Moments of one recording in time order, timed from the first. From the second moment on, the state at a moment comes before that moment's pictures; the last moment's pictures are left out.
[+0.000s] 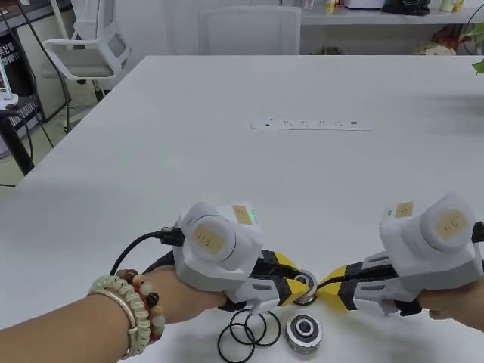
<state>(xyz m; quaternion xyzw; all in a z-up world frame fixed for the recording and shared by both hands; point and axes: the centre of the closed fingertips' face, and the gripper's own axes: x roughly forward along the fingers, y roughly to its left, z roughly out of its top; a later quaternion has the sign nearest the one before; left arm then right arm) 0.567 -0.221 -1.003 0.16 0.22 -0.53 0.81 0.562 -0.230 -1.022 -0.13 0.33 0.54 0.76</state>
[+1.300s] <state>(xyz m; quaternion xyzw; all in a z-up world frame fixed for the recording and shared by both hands) 0.568 -0.221 -1.002 0.15 0.21 -0.53 0.81 0.561 -0.222 -1.000 0.14 0.43 0.47 0.76</state>
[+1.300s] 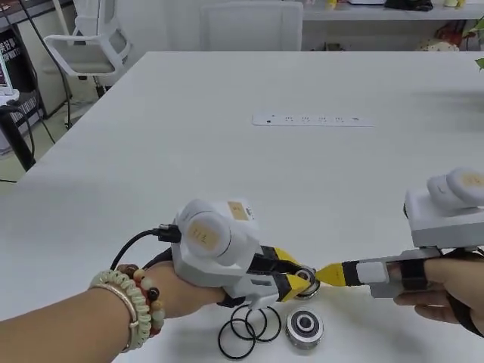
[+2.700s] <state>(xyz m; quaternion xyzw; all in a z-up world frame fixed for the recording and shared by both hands) 0.563 -0.215 -0.956 0.17 0.20 -0.54 0.80 0.575 -0.229 -0.987 0.15 0.40 0.46 0.78</state>
